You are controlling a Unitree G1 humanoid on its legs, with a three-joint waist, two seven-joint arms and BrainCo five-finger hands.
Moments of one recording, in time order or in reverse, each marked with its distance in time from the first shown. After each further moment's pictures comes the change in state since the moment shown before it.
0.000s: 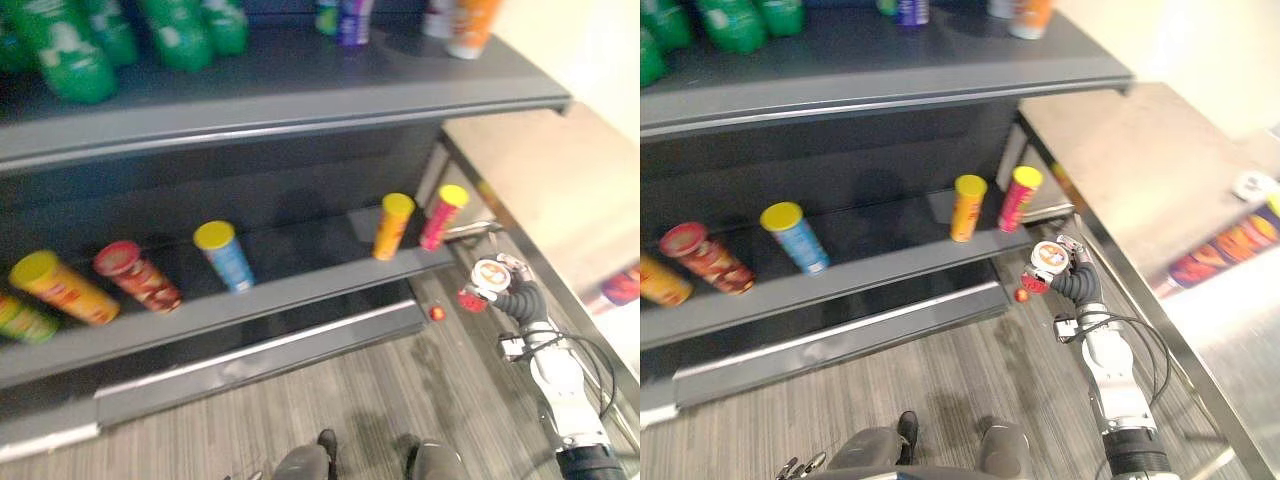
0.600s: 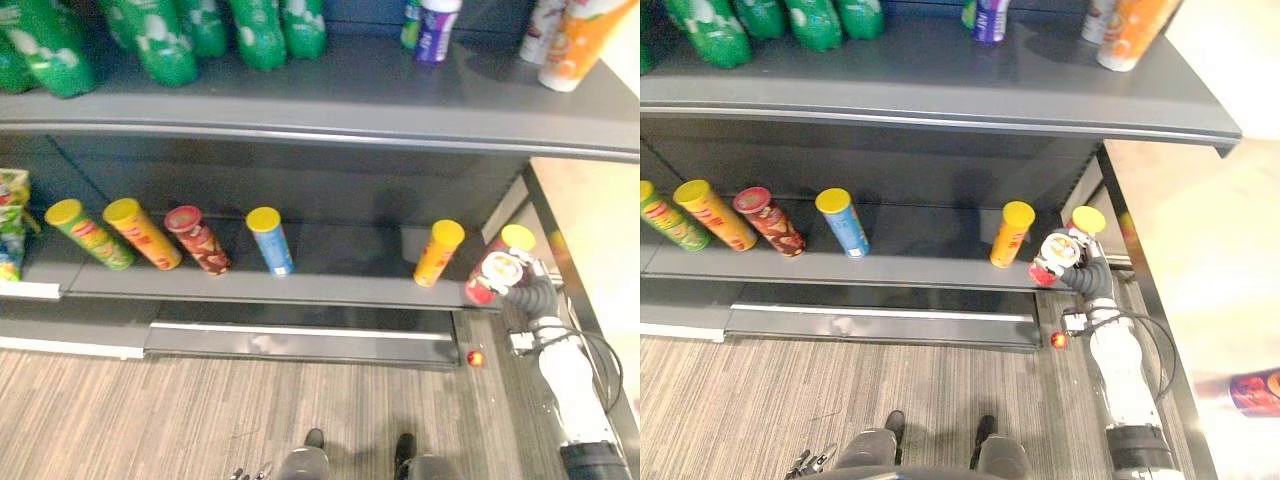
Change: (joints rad) left arm -0.018 -0.070 0.025 -0.008 0.004 -0.005 0.018; right arm 0.019 -0.001 -0.048 0.000 0.049 0.004 0.015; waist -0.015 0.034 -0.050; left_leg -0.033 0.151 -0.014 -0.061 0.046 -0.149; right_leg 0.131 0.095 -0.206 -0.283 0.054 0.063
